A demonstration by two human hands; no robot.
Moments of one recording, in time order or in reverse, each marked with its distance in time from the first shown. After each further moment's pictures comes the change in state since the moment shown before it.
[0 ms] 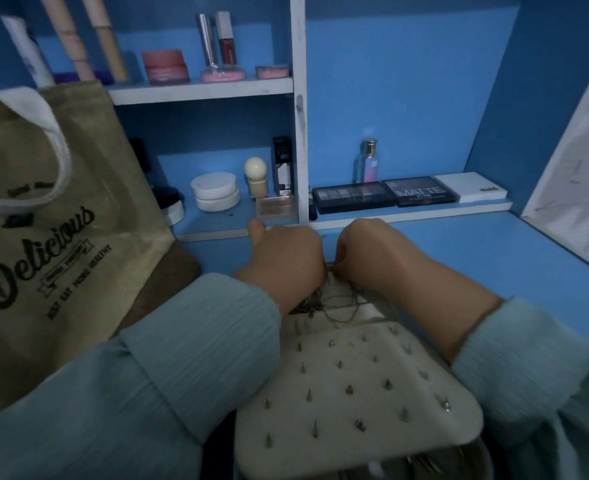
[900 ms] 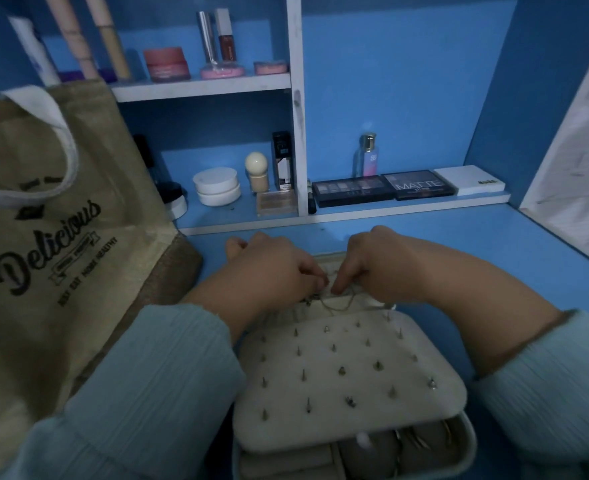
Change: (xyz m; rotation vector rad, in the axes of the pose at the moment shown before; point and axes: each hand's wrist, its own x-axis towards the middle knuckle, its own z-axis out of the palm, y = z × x) left_hand -0.043 -0.016 -0.025 -0.123 -0.225 0.116; right_hand -0.047 0.022 -0.003 -0.009 -0.098 -0.361
